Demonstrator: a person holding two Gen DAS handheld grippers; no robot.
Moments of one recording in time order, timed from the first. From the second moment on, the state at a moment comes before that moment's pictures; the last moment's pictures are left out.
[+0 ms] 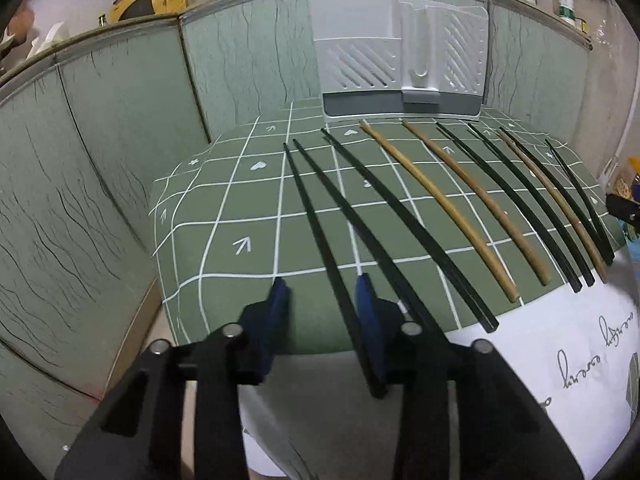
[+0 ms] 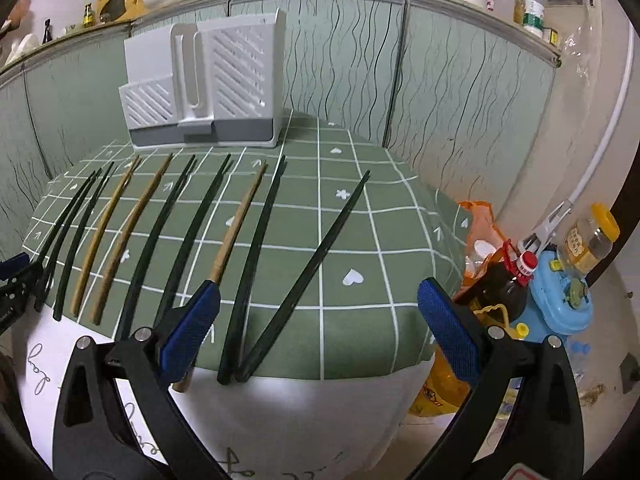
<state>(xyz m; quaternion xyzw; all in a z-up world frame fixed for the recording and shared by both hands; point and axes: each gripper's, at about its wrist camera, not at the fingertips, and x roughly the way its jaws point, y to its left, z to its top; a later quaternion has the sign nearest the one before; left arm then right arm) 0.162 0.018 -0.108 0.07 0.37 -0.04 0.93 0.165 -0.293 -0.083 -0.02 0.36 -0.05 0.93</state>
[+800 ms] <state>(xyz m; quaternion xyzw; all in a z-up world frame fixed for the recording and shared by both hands) 0.164 0.021 -0.108 0.04 0.35 -0.05 0.94 0.170 -0.303 -0.108 0.01 0.38 -0.05 0.92</state>
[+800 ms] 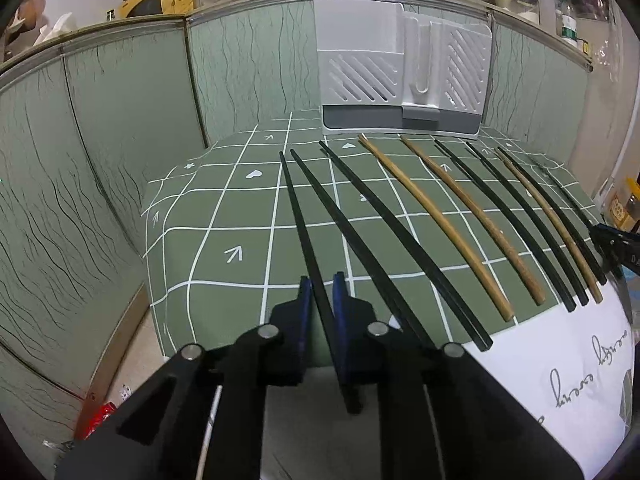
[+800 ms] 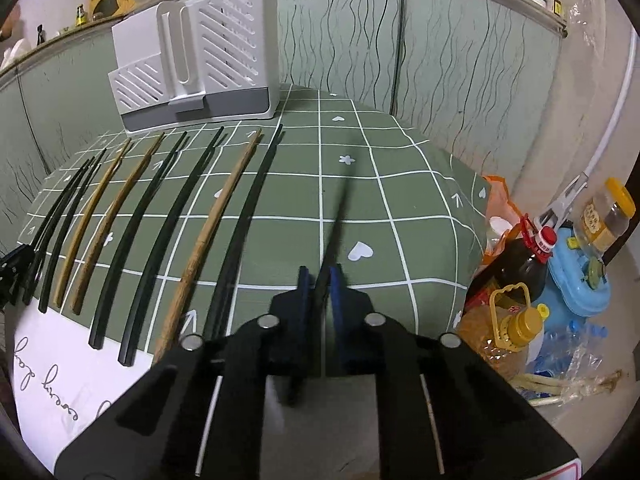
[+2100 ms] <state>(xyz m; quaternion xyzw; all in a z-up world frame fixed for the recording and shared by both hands) 0.138 0.068 0.013 -0.01 0.26 -0.06 0.96 0.148 -0.324 0.004 0.02 0.30 -0.01 0.95</state>
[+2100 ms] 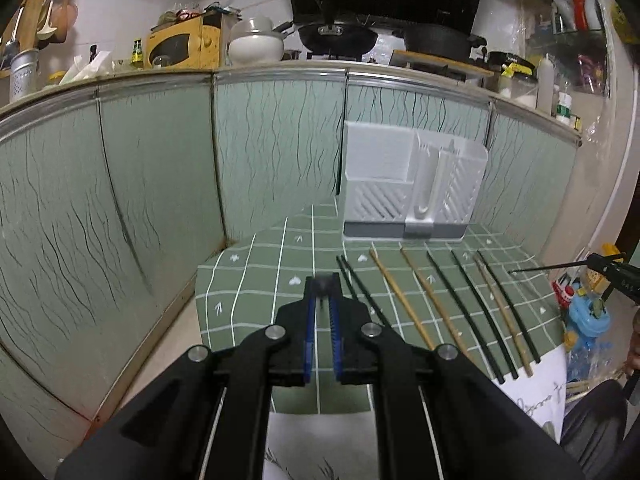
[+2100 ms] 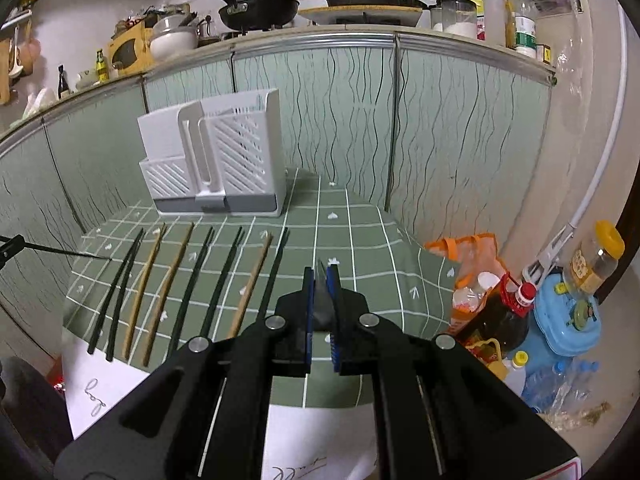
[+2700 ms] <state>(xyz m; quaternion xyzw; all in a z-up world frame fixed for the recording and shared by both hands) 0.163 0.059 0.041 0.01 0.26 -0.10 0.96 0.165 -0.318 0.039 0.00 0.29 0.02 0.96</state>
